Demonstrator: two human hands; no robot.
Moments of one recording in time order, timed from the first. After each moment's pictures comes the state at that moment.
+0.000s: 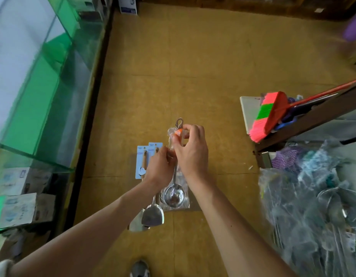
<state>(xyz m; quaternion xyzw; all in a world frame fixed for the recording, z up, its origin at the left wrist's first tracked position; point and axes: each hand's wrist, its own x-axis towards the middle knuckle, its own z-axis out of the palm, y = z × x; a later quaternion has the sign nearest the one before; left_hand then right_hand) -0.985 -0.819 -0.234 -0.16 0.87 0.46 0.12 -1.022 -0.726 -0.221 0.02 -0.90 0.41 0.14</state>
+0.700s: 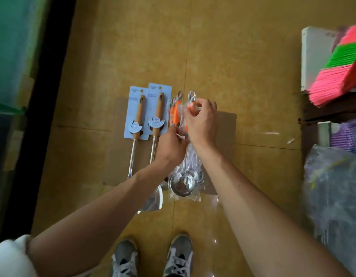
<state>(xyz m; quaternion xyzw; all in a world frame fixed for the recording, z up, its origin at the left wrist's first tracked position) -0.997 -0.793 -0.511 -0.27 0.81 0.50 0.16 -1.063 -0.720 -0.509 -0.05 -0.92 0.38 -0.03</state>
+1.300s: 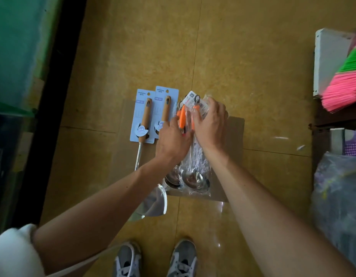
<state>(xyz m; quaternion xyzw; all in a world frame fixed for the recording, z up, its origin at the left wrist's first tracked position) -1.017 -0.806 -0.511 -0.26 0.86 0.40 0.16 -1.075 -0.713 -0.530 0.00 -0.95 0.31 -0.02</state>
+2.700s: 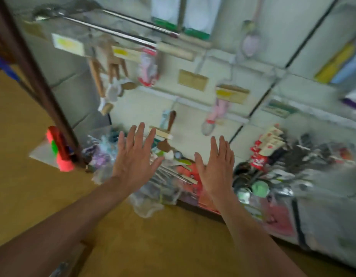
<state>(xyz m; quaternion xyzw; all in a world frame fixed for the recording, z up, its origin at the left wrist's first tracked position) -0.765 -0.351 0.069 0.58 0.81 0.10 -0.08 -0.560 -0.233 0.031 -0.52 -0.82 0.02 0.24</state>
